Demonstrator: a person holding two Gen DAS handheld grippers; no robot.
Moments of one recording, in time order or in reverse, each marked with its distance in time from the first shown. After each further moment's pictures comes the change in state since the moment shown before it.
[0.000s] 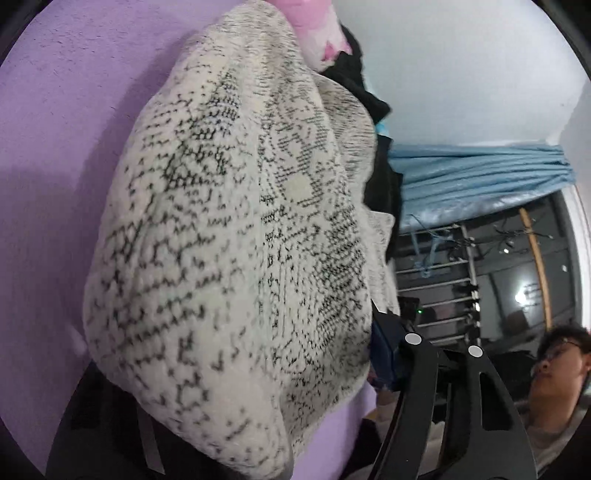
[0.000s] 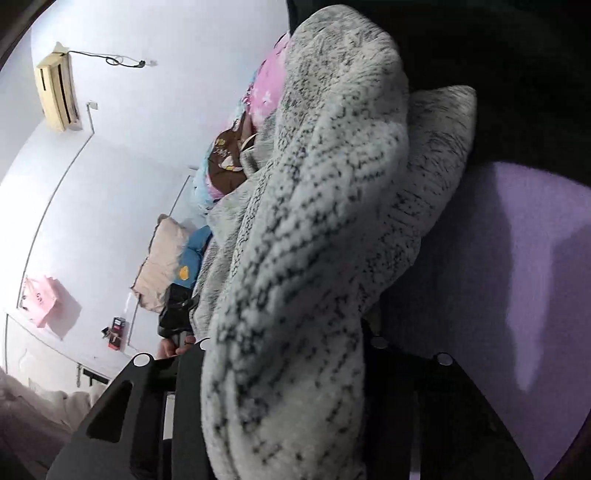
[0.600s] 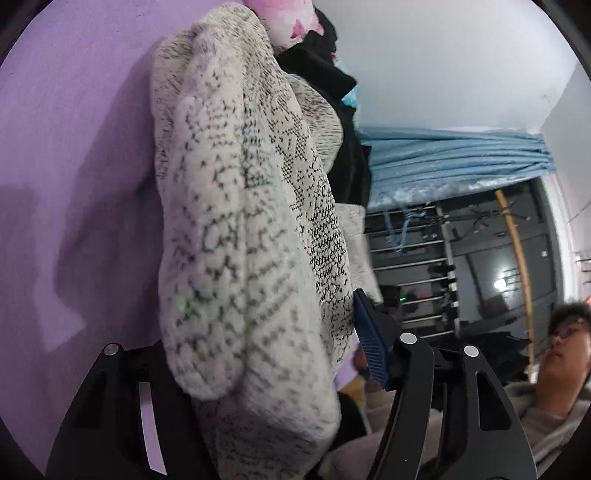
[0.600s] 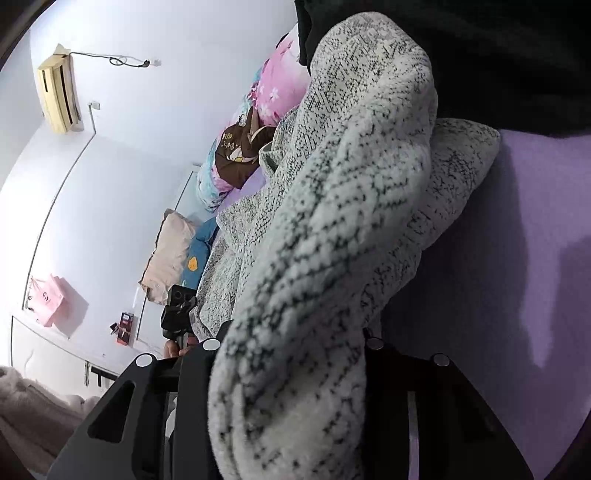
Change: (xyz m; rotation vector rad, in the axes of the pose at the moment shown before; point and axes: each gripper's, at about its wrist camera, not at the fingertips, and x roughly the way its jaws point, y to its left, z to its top) left arm -0.024 -0.024 -0.067 -0.006 0.049 -0.052; right arm -0.037 0.036 -0.028 0.046 0.016 -0.019
